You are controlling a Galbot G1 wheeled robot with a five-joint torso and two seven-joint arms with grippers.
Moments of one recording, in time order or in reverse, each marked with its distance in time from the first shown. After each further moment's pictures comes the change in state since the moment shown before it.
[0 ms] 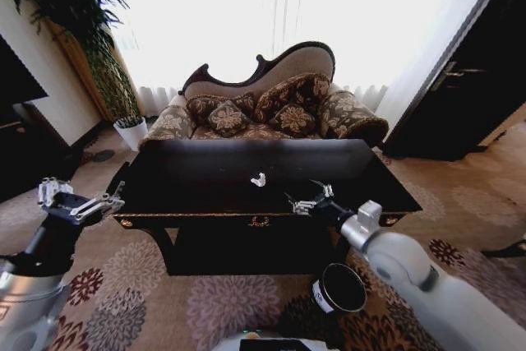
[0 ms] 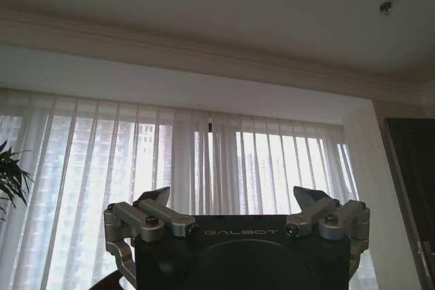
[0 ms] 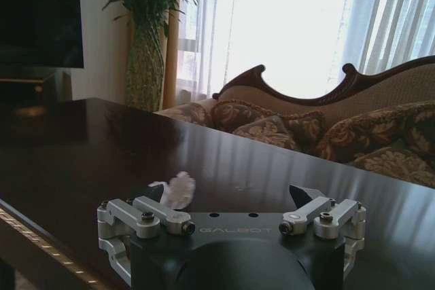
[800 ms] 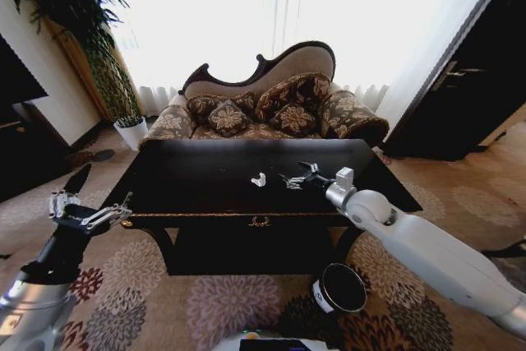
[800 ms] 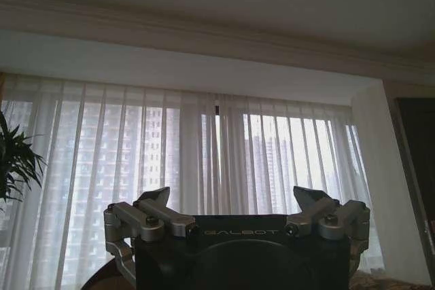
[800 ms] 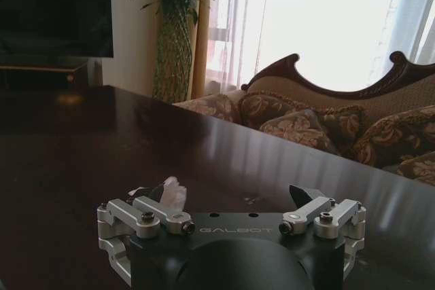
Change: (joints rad) left arm 0.045 -0.035 0.002 0.000 0.048 -0.001 0.009; right arm 0.554 -0.036 -0.527 -0.307 0.117 0.095 -0.052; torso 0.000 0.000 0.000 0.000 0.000
